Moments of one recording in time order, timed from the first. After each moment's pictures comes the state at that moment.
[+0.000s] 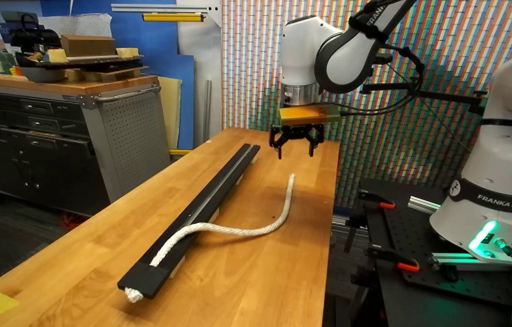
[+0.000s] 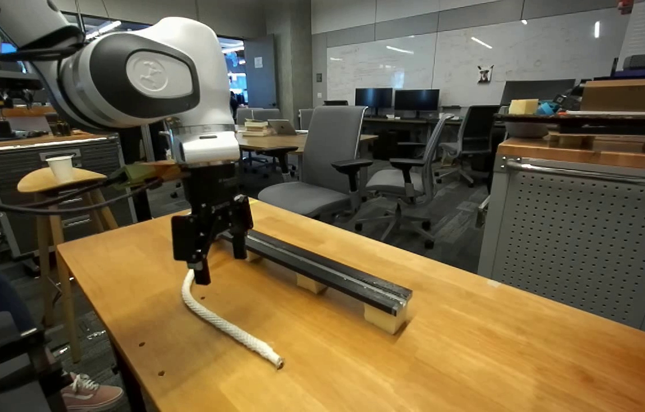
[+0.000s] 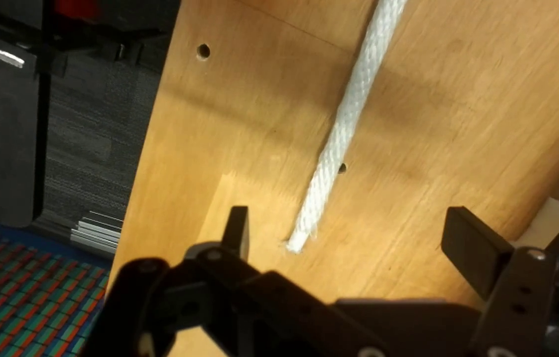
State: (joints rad) arm -0.12 0.02 0.00 -2.57 -0.27 2.55 1.29
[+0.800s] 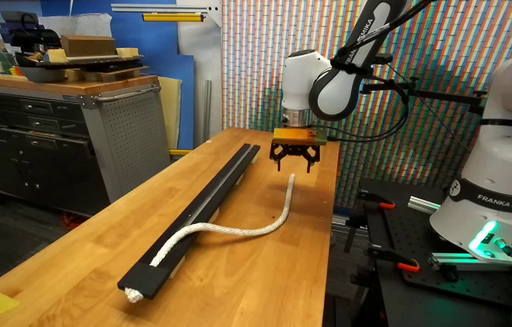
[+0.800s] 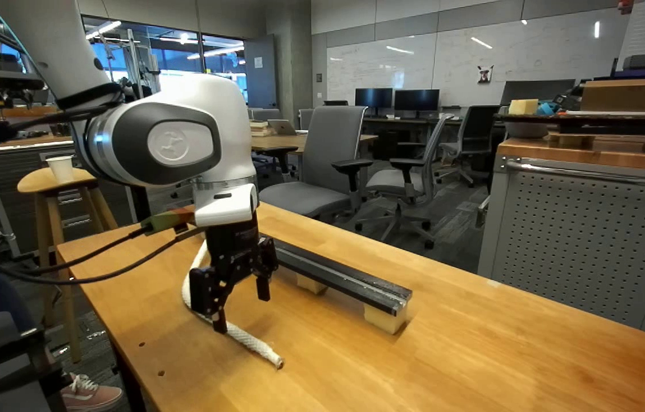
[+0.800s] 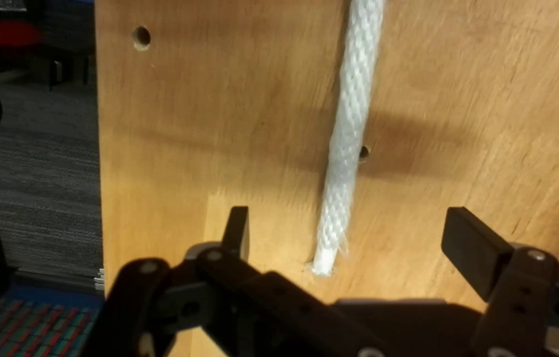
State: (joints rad) arm -0.08 0.22 -0.13 -2.55 -0.26 2.76 1.42
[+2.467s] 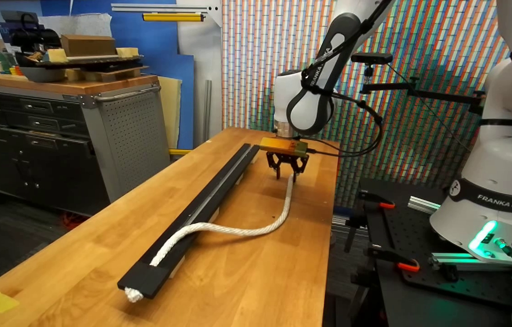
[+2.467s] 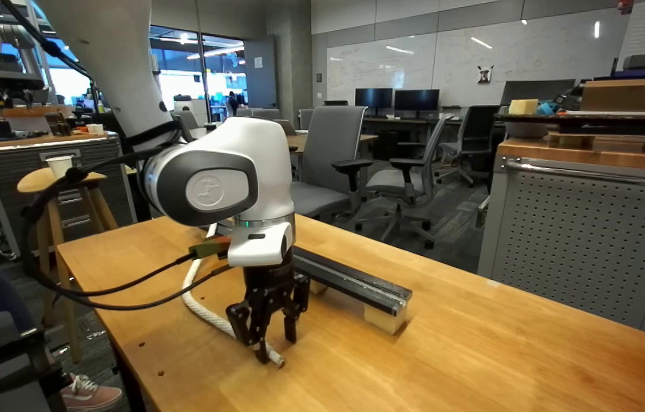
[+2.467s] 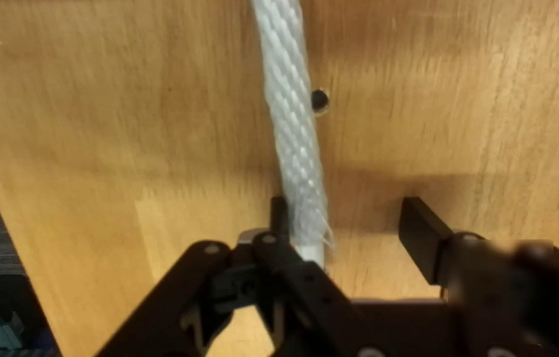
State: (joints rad) arm -0.02 0.44 -0.24 -2.40 -0.05 2.81 1.42
